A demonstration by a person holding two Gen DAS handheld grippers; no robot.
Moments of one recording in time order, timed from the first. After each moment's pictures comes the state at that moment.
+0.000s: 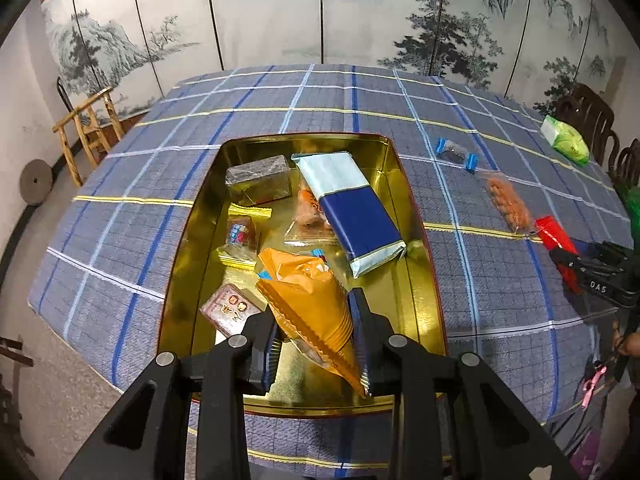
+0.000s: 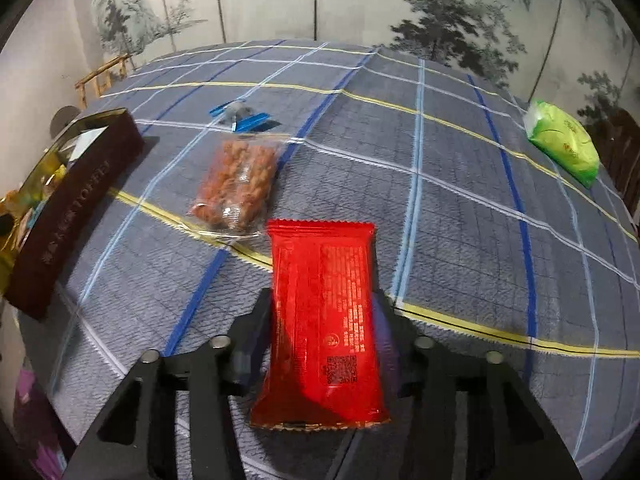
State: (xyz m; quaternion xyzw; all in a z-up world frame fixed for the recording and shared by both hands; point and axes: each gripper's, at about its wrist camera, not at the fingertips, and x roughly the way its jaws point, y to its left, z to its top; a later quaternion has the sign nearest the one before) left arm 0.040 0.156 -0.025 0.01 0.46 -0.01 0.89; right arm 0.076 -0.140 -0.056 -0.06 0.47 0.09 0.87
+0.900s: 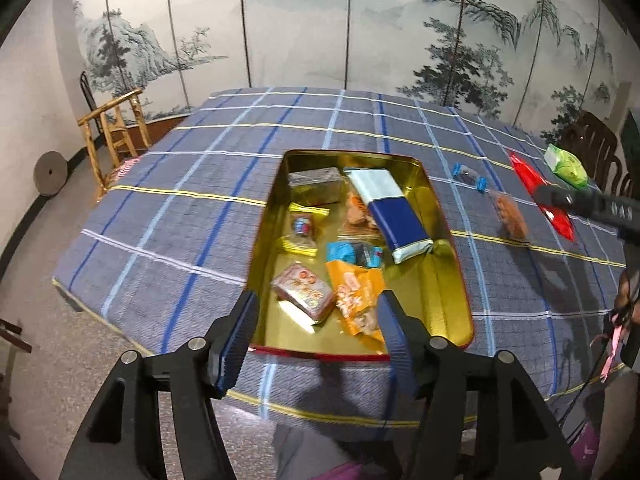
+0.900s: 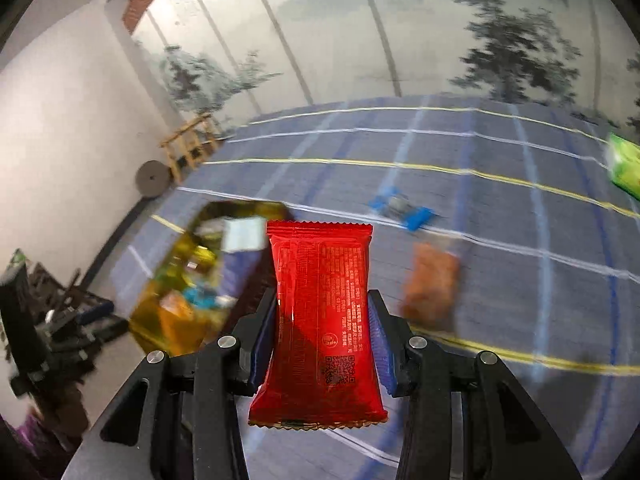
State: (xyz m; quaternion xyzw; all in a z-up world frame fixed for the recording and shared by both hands) left arm -0.016 0.203 0.005 0.00 0.42 0.02 0.91; right arm 0.075 -0.060 0.026 0.08 0.42 0.25 0.87
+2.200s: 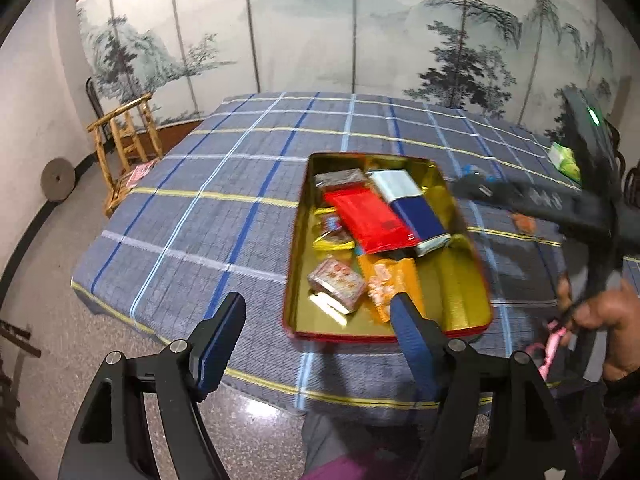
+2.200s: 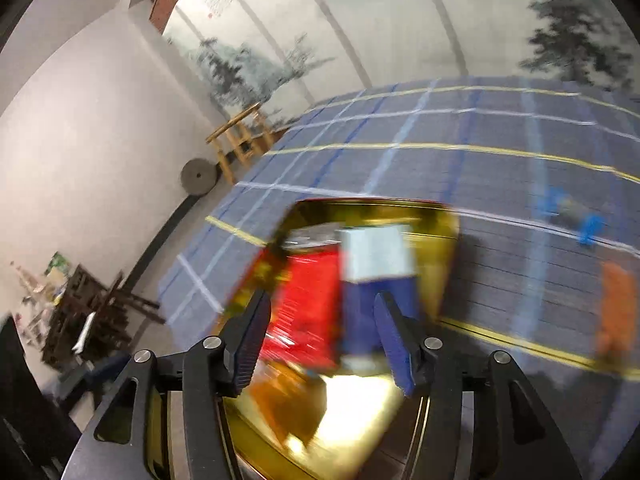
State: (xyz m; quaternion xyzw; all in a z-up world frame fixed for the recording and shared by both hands) left arm -0.032 0.218 0.017 0.01 0.41 0.02 0.91; right arm 0.096 0.050 -0.001 0.12 0.42 0.30 0.85
